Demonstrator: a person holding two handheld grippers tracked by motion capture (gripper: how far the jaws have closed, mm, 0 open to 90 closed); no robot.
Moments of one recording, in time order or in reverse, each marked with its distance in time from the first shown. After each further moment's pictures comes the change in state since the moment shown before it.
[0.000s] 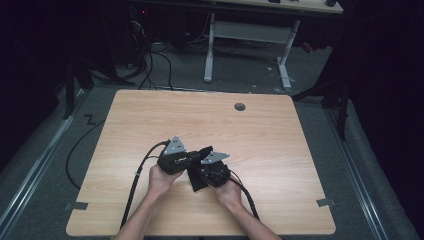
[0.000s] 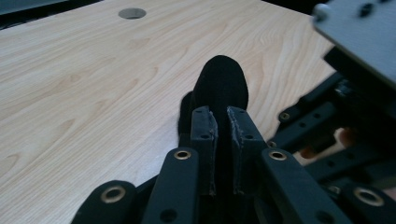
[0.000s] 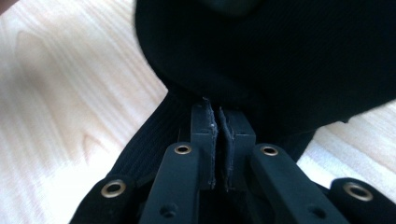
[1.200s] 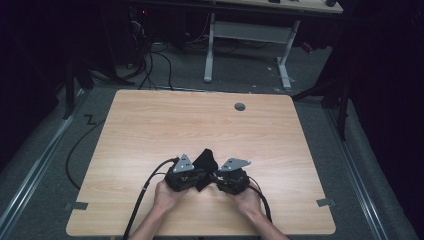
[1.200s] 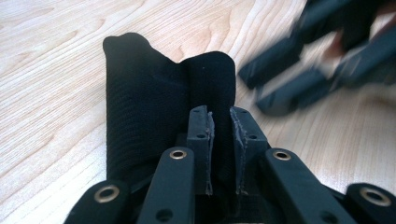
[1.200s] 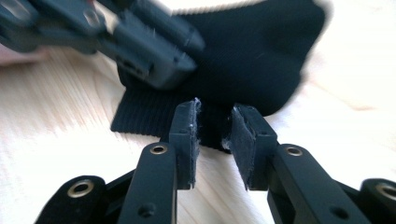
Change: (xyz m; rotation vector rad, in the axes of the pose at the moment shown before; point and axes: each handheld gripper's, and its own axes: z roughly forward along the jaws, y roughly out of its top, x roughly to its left) left arm -0.033 -0.035 0.018 0.069 -0.048 -0.003; right arm -0.012 -0.027 -0.057 -0.023 -0.015 -0.010
